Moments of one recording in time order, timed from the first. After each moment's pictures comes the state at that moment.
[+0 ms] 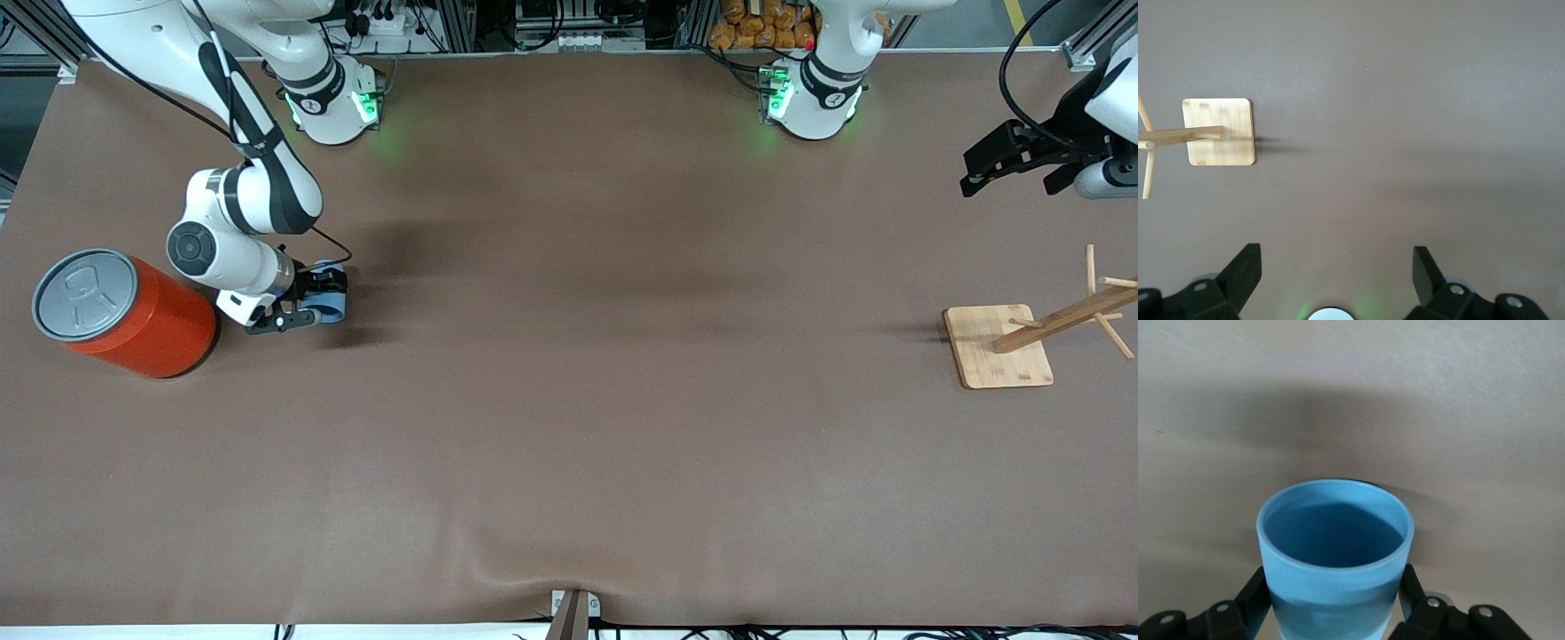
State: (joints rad) left arm -0.10 -0.09 0.01 -1.58 -0.01 1.47 -0.12; right arm 0.03 0.24 0.05 -2.36 0.09 2.37 -0.16
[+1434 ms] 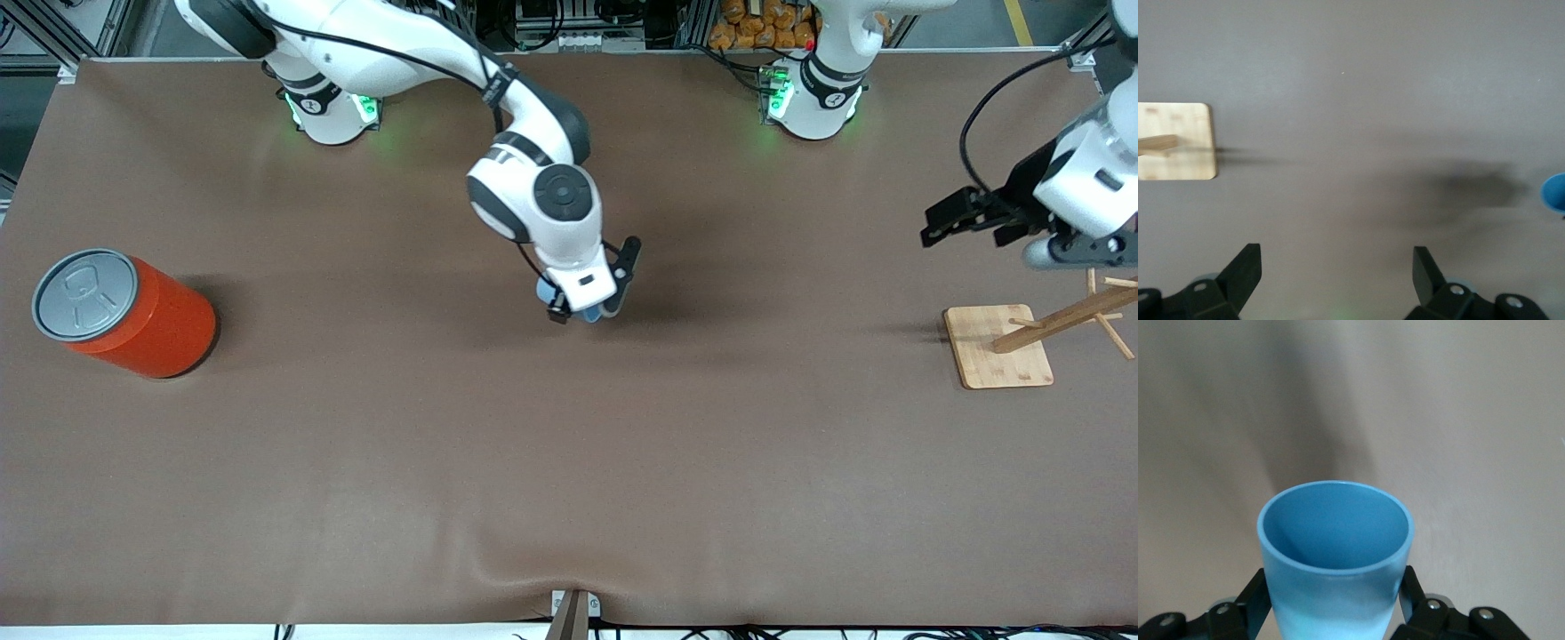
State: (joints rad) left arm -0.09 0.01 0.01 -1.66 -0.11 1.63 -0.12; right arm 0.59 0.75 0.35 -1.35 -0.25 2.03 -0.36
